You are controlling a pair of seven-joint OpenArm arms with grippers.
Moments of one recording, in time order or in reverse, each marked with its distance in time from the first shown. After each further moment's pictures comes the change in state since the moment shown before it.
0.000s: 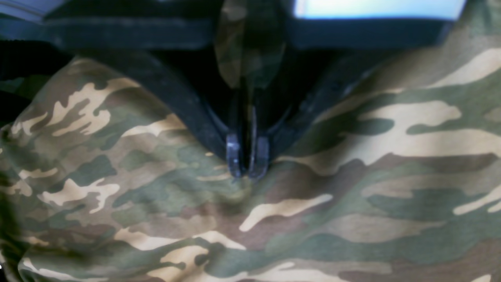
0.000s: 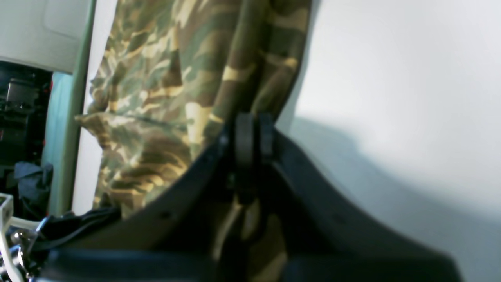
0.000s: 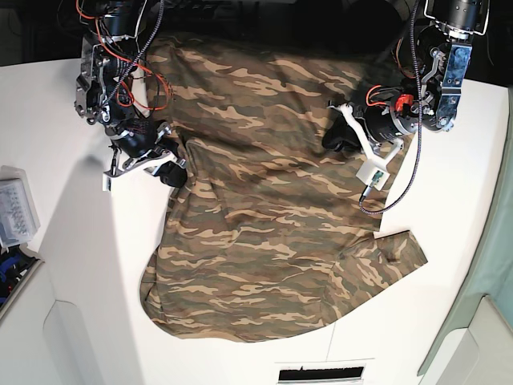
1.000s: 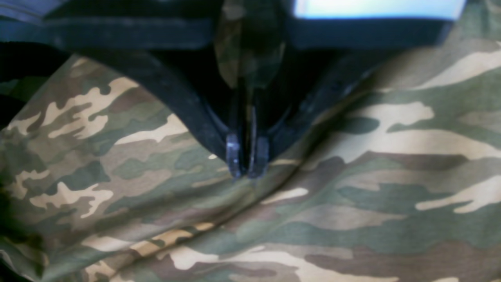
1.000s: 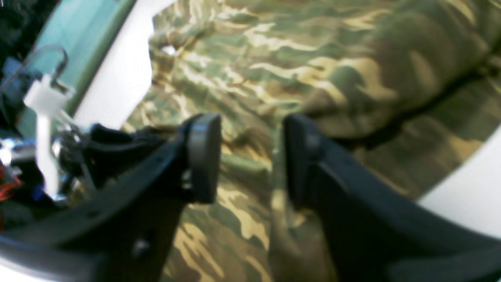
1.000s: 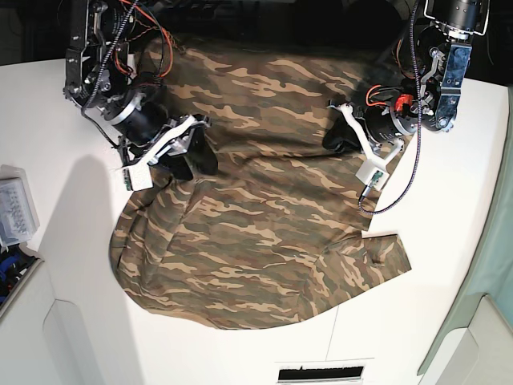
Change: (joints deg) left arm -0.2 0.0 0.0 0.0 1.5 0.0 -0.5; right arm -13.4 3.2 -14.2 29.1 -4.7 -0.3 -3.9
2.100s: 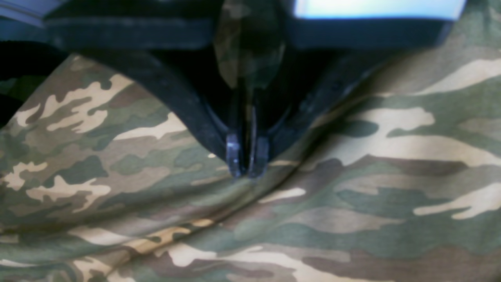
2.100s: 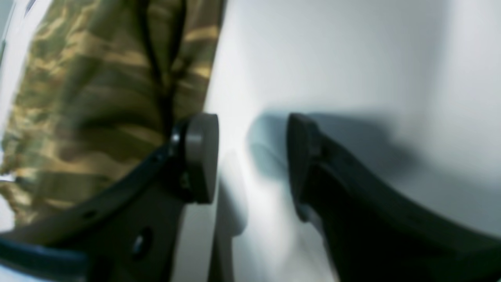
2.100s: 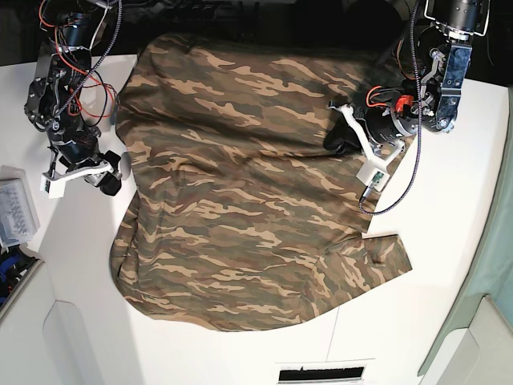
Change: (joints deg) left arm 0.0 0.0 0.0 0.0 0.1 0.0 0.2; right arm 15.9 4.7 20.8 -31.0 -0.4 -6.3 6.7
